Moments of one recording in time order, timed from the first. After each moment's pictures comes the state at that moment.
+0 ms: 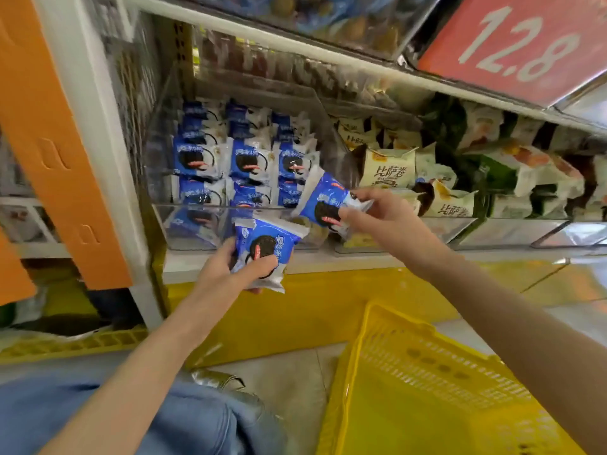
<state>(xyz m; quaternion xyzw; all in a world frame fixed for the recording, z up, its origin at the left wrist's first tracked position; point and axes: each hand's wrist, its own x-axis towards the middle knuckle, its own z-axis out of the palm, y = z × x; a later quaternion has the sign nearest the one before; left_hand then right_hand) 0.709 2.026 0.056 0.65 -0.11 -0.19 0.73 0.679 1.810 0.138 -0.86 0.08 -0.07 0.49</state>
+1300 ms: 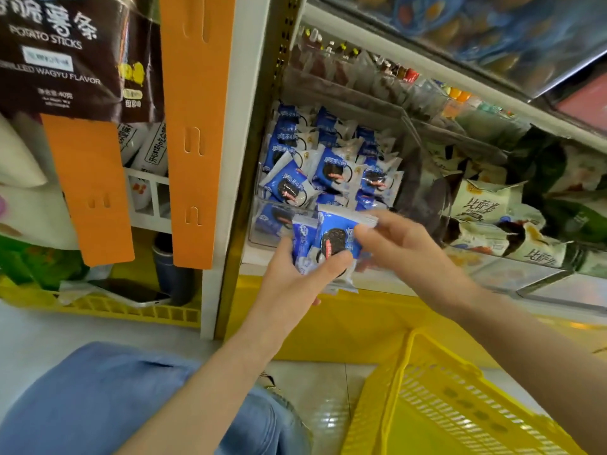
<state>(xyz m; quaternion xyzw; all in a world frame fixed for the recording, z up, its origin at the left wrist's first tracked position) 0.699 2.049 0.070 0.61 -0.04 -0.15 0.78 0.694 1.904 0.138 -0.86 -0.04 0.04 0.51</state>
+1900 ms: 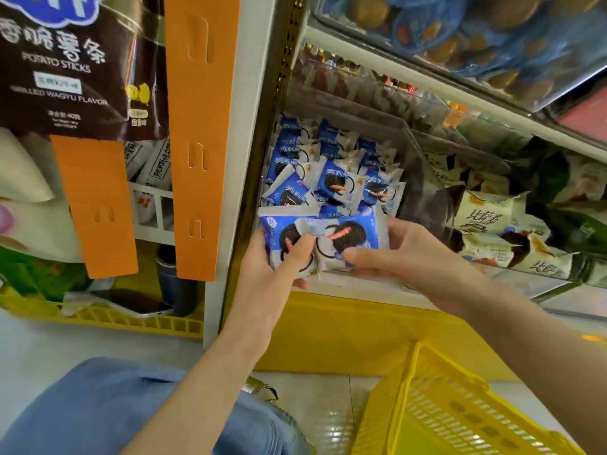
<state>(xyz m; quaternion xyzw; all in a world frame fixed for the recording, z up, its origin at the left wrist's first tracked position) 0.713 2.064 0.073 0.57 -0.03 -0.05 0.82 0.707 1.900 0.150 -0.82 0.02 0.13 0.56</state>
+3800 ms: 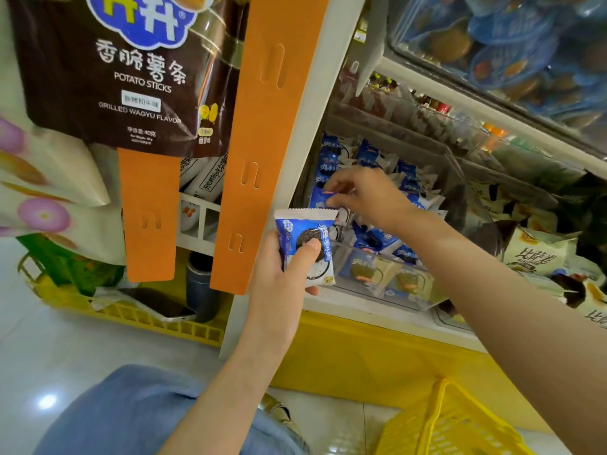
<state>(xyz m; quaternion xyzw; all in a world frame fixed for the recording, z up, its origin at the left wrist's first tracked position) 0.730 2.086 0.075 0.54 0.01 0.02 0.84 0.865 1.935 0.127 -0.97 -0.20 -0.05 0.15</state>
